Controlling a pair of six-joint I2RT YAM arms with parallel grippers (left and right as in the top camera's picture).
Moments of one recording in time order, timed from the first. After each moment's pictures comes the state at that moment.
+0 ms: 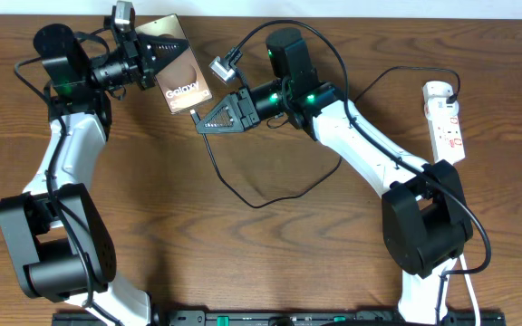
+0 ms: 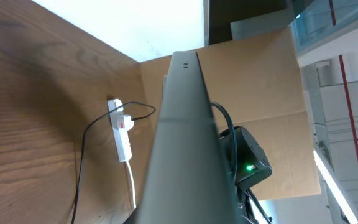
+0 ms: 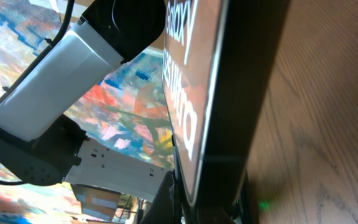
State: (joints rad) left arm 0.19 1.81 1.25 0.52 1.38 -1.30; right arm 0.54 2.04 1.61 -0.06 -1.40 0.71
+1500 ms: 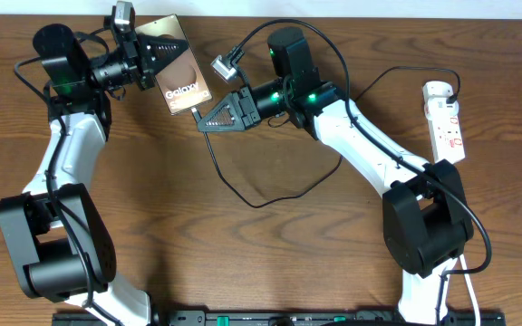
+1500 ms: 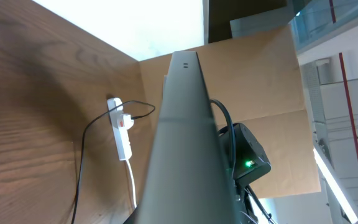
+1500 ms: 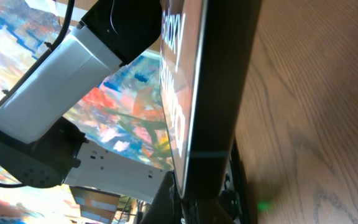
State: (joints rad) left arm 0.19 1.81 1.25 0.53 1.39 -1.29; right arm 0.54 2.04 1.61 -0.06 -1.39 0.72
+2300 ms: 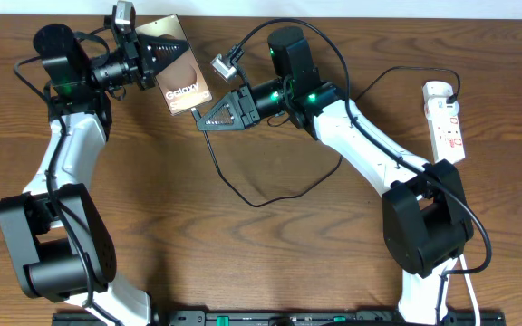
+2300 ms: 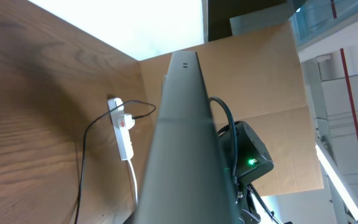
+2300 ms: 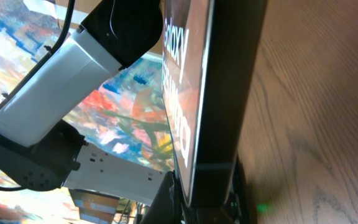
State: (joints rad) left arm 0.19 1.81 1.25 0.53 1.39 -1.27; right arm 0.54 2.04 1.61 -0.05 -1.38 0.73
